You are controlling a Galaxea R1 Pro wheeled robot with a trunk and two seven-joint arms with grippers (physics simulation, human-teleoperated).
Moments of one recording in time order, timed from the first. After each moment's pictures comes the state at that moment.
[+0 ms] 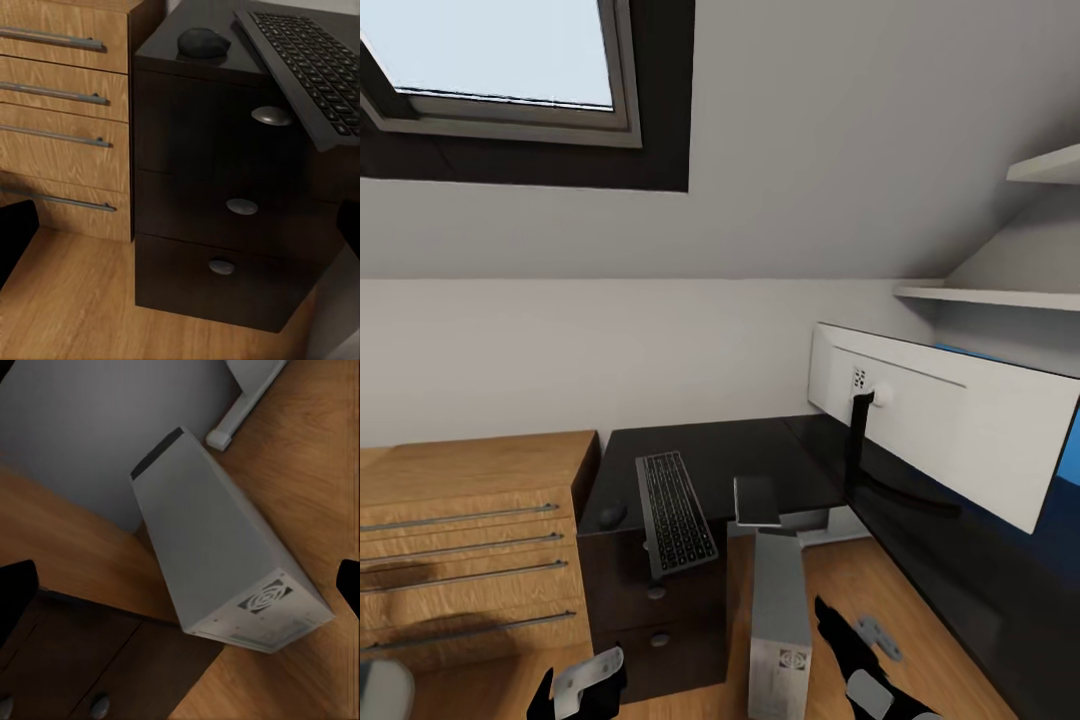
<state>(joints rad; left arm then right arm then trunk) 0.00 0.24 -0.81 -1.37 0.53 -0.24 0.97 -0.56 0.03 0.04 -0.09 -0.88 -0.32 0.15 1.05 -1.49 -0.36</state>
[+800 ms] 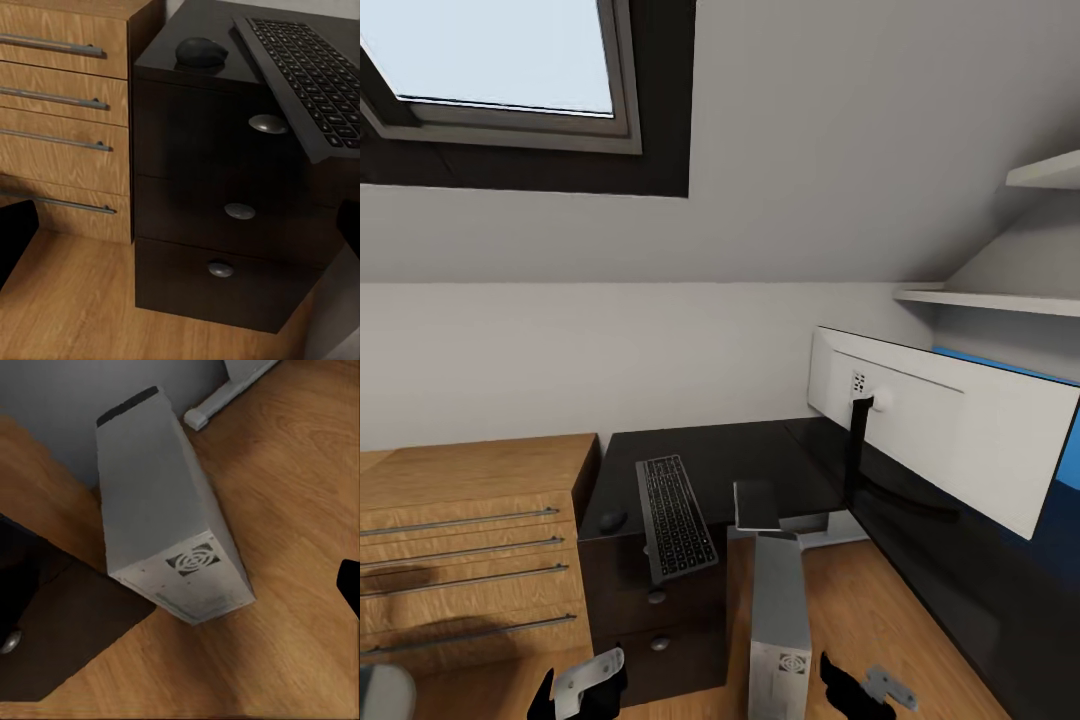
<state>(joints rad) 0.00 0.24 -0.81 -1.37 0.53 -0.24 0.97 -0.48 0.03 0.07 0.02 -0.66 -0.45 0.15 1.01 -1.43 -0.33</state>
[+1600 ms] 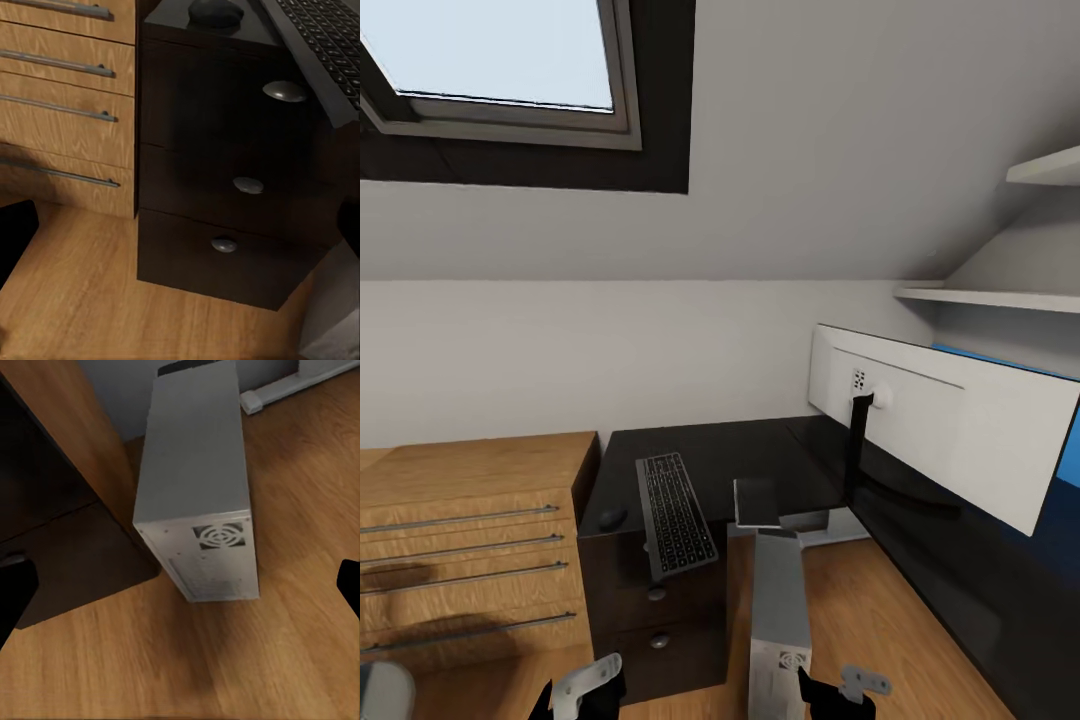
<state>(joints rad) 0.00 0.24 -0.81 -1.36 0.60 -0.24 0.97 -0.47 0.05 0.09 0.02 -0.38 -0.45 0.15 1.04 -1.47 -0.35</state>
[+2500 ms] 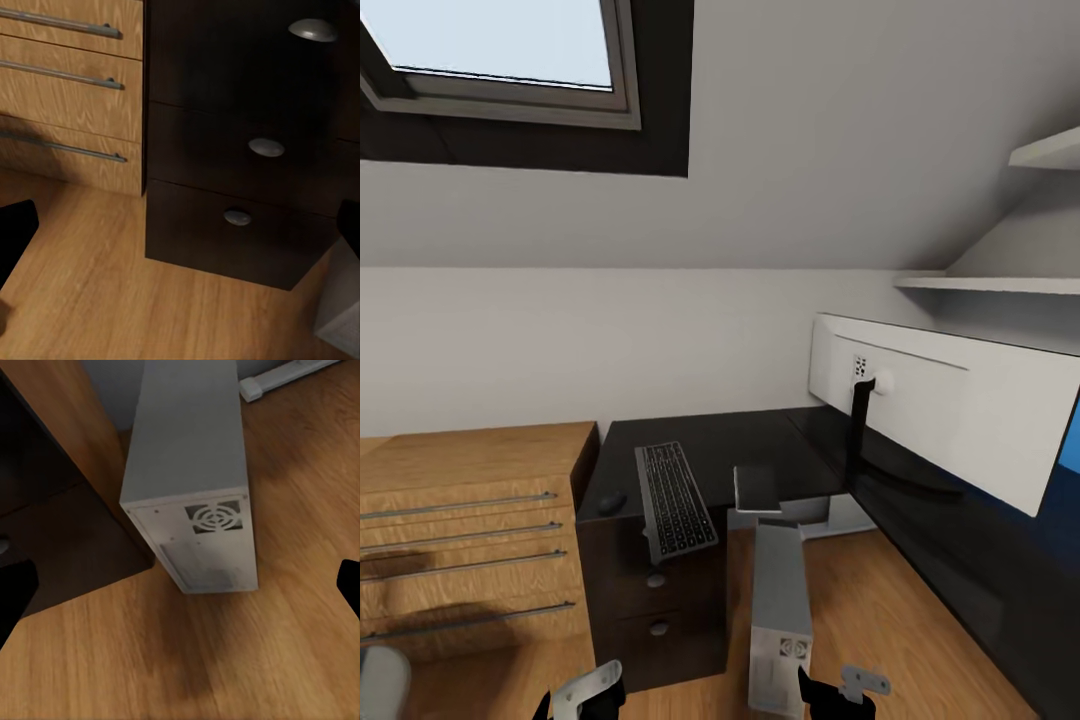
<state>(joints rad) 0.00 0.22 -0.81 -1.32 0.62 -0.24 0.97 -0.47 0.05 0.09 0.02 -0.38 -0.45 0.15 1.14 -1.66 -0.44</state>
